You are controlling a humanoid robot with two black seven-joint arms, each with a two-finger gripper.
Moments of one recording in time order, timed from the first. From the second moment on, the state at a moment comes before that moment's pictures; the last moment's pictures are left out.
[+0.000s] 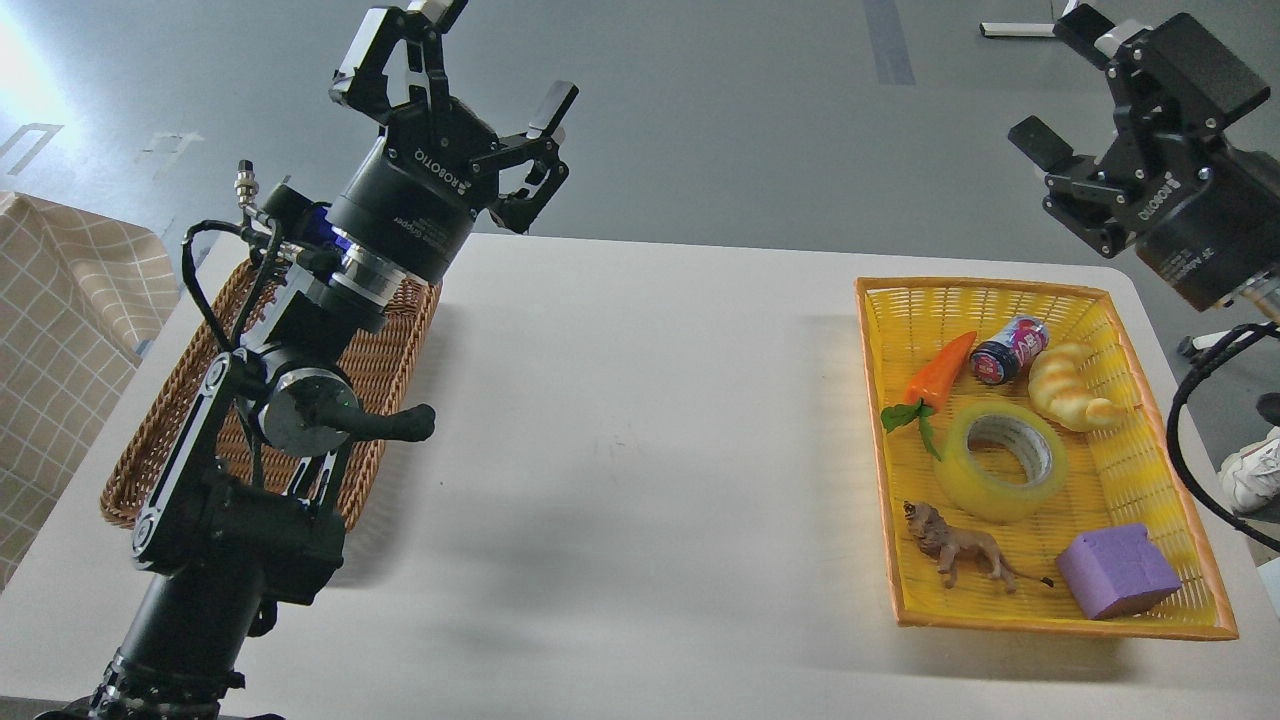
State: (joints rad) left arm -0.34 0.01 -1.44 -1.57 0.72 -0.37 -0.02; right arm 0.28 -0.44 1.63 1.73 -1.04 0.49 -0.24
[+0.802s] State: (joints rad) left arm -0.35 0.01 -1.41 -1.57 0.73 -0.37 -0.02; right arm -0.06 -0.21 2.14 1.73 -1.05 0.49 -0.13
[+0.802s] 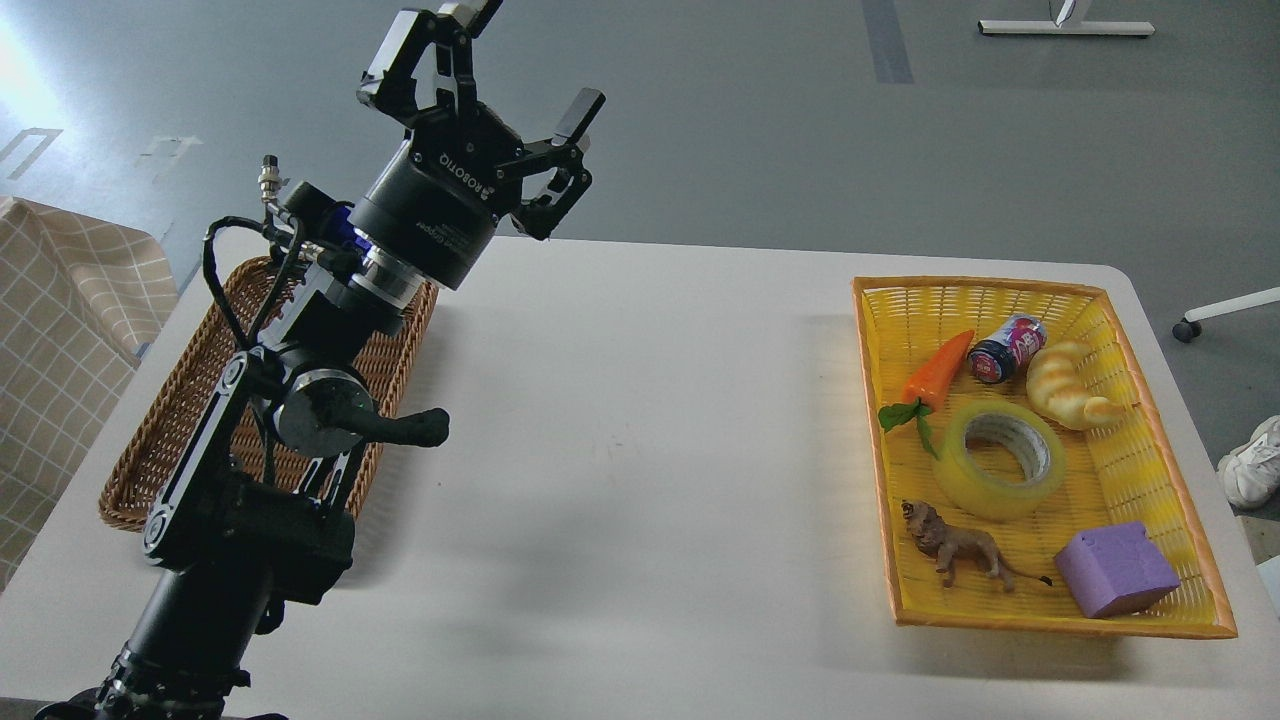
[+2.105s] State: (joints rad) left arm -0.35 0.01 -1.40 -1.58 0.73 -0.39 -0.02; right arm -0.22 -0.88 2.15 1.52 -1.09 0.49 0.01
